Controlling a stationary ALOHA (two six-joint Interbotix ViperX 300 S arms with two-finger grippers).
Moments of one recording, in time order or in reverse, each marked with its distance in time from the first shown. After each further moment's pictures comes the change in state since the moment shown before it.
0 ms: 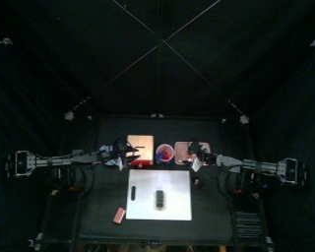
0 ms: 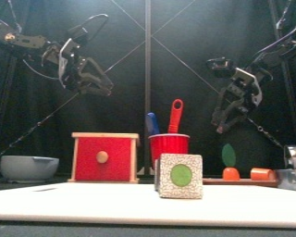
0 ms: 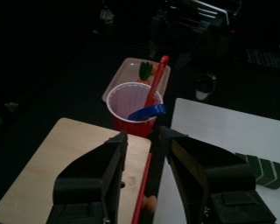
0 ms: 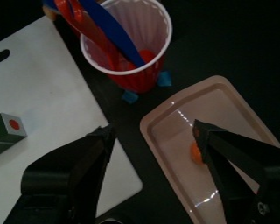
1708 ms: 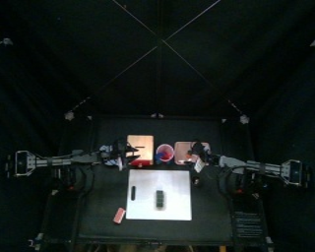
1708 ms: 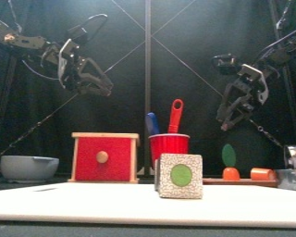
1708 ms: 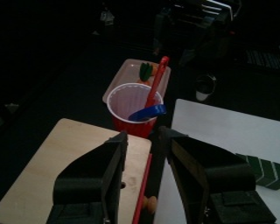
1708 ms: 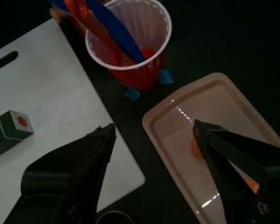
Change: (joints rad) left arm -0.002 0.002 0.008 -0.002 -0.014 0.002; right arm 0.035 -0.066 0.032 0.038 0.009 -0.003
